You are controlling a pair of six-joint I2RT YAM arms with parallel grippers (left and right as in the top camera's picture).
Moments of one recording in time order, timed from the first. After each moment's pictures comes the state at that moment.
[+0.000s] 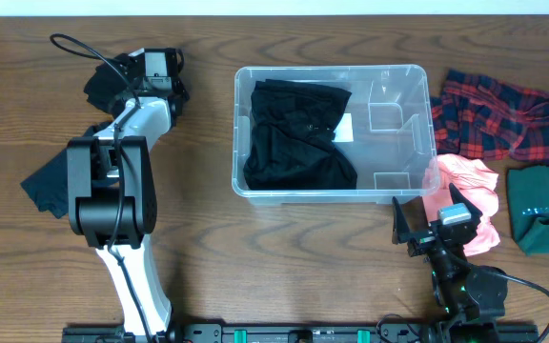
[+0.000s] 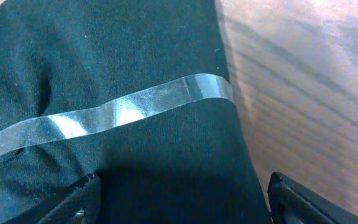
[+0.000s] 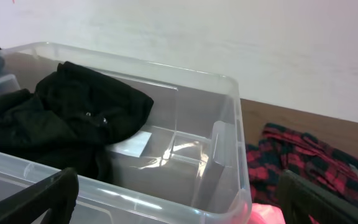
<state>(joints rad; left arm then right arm) 0.00 2.17 1.42 -0.20 -0.41 -0.43 0.08 0.01 0.01 -0.06 -0.14 -0.08</state>
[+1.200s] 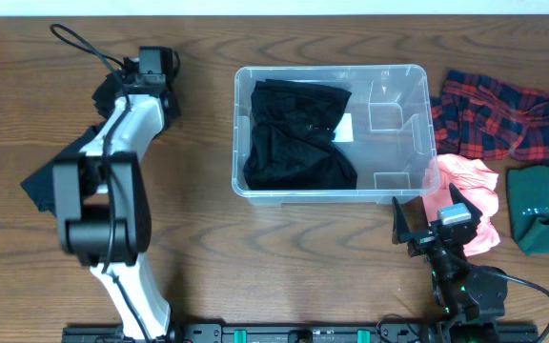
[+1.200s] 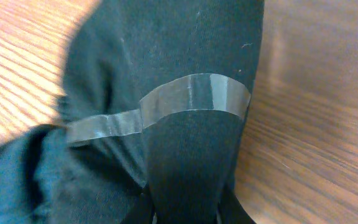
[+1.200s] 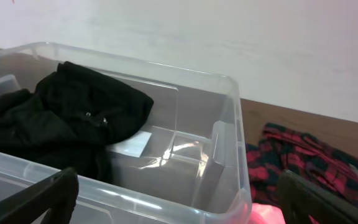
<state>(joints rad) 0.00 2.02 1.41 -0.47 -0.41 -0.29 0.08 0.01 0.01 -0.06 -0.14 -0.08</state>
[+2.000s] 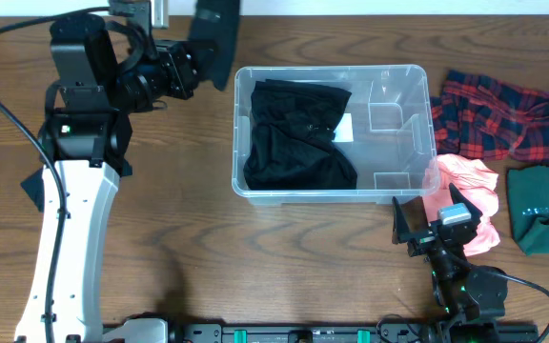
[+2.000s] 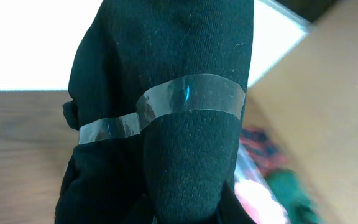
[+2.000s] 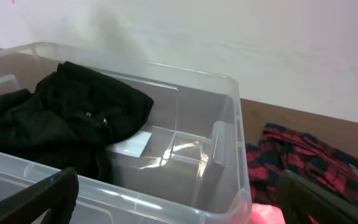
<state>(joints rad) 0.00 1.41 1.41 -0.42 0.78 -0.31 0.08 0.01 0.01 -0.06 -0.14 -0.08</state>
